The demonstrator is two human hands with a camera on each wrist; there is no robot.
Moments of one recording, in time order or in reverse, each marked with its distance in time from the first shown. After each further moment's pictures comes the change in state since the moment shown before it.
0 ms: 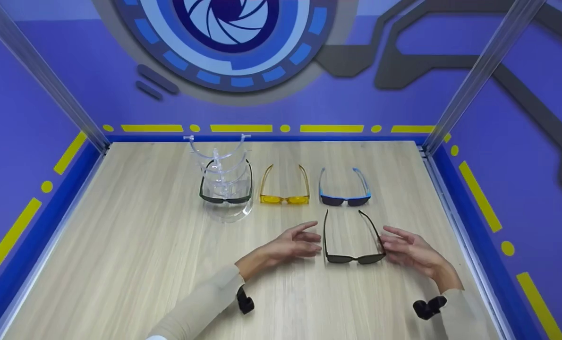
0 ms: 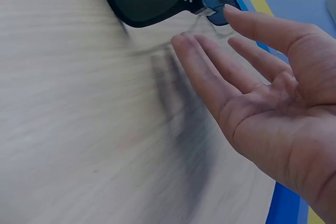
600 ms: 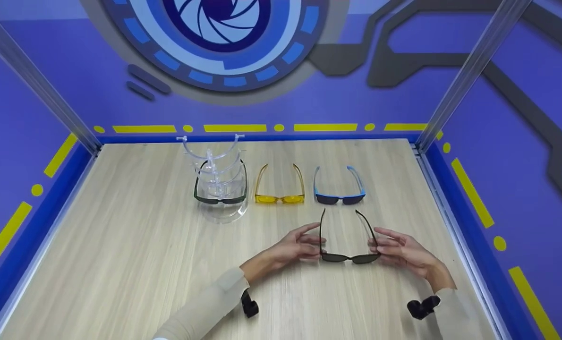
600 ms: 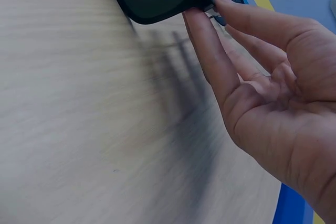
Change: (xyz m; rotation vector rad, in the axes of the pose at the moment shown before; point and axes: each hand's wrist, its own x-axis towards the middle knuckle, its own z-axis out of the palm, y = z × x) left_hand 0.011 -0.009 0.020 -0.049 -0.007 0.015; right_hand -0.003 0.011 -0.001 -0.019 -0.106 -0.015
